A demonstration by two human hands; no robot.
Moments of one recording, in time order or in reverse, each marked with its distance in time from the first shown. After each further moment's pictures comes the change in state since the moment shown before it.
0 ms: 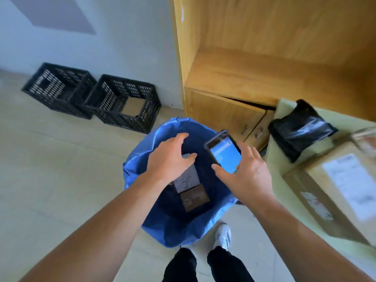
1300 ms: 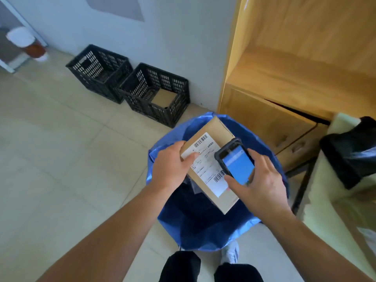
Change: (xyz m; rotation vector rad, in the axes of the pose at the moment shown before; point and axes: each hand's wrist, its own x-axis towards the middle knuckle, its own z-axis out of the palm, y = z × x) left_hand -0.024 -0.089 0.033 -0.264 0.259 -0.216; right_hand 0.001 -0.008 0.062 0.019 -0.093 -0.183
